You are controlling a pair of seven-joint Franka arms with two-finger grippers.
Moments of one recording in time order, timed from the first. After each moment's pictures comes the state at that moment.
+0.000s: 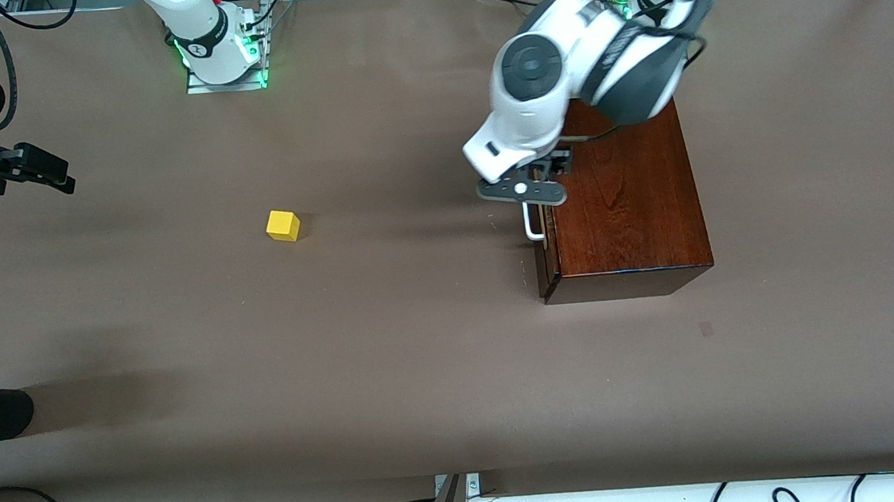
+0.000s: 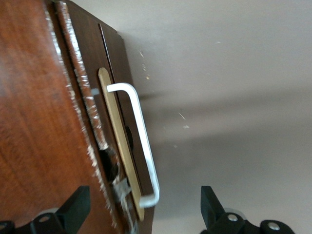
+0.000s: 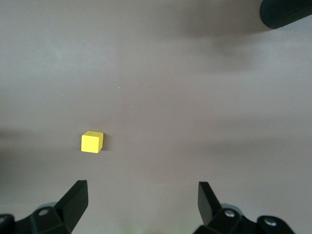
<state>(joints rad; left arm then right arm) -0.38 0.40 -0.36 -1.62 0.15 1.80 -0.60 0.05 0.01 -0.06 -1.61 -0.01 1.56 0.04</state>
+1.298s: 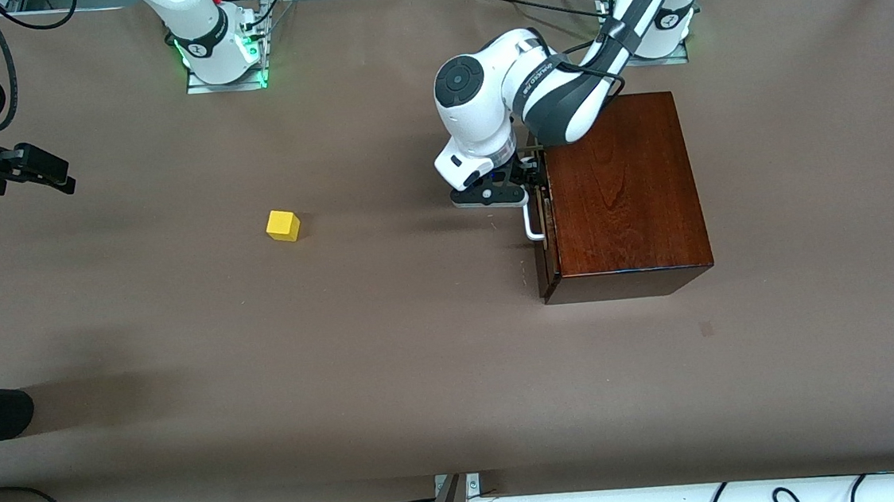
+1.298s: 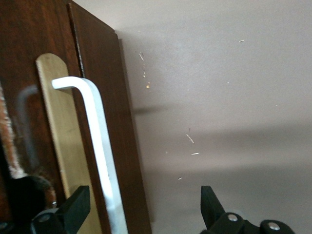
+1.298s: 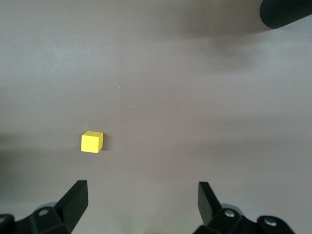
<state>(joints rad) -0.46 0.47 -0.36 -1.76 0.36 2.00 -0.84 0.05 0.01 -0.06 -1.61 -0.01 1.56 0.04</state>
